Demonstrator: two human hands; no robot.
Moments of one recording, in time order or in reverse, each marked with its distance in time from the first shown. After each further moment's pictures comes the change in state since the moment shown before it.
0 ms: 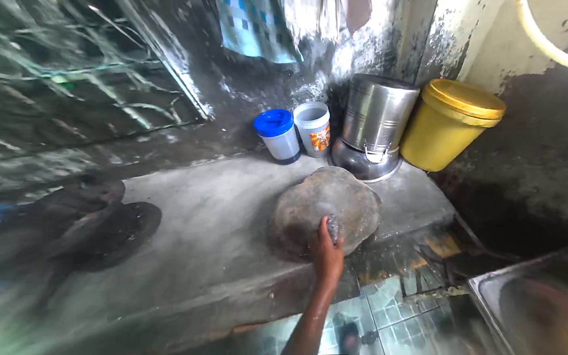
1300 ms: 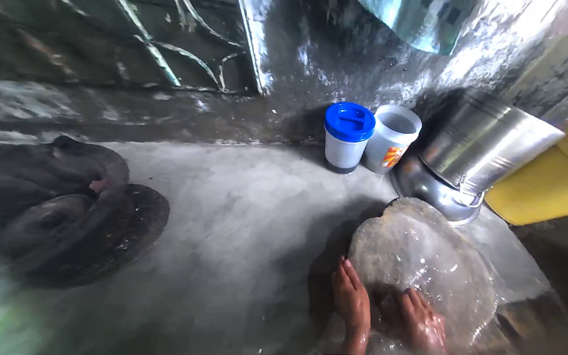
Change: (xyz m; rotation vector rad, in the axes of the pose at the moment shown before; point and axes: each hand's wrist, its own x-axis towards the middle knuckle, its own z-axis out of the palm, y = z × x) left_hand 0.141 -0.146 -0.038 -0.383 0.268 -0.257; right_hand 0.113 -0.302 0.358 -0.221 -0.094 -0.550
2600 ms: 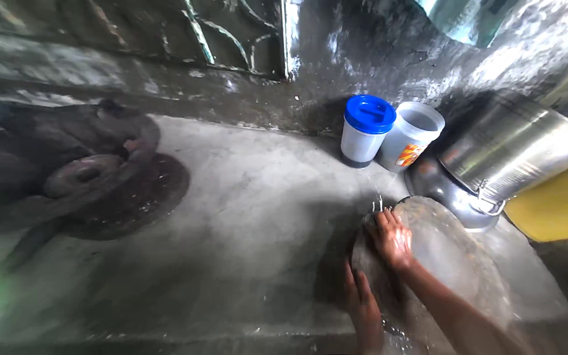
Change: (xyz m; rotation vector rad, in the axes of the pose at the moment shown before) left_hand -0.046 -0.010 0.001 -0.518 0.014 -0.118; right_hand 0.131 -0.004 0.054 0.055 0.137 -0.207
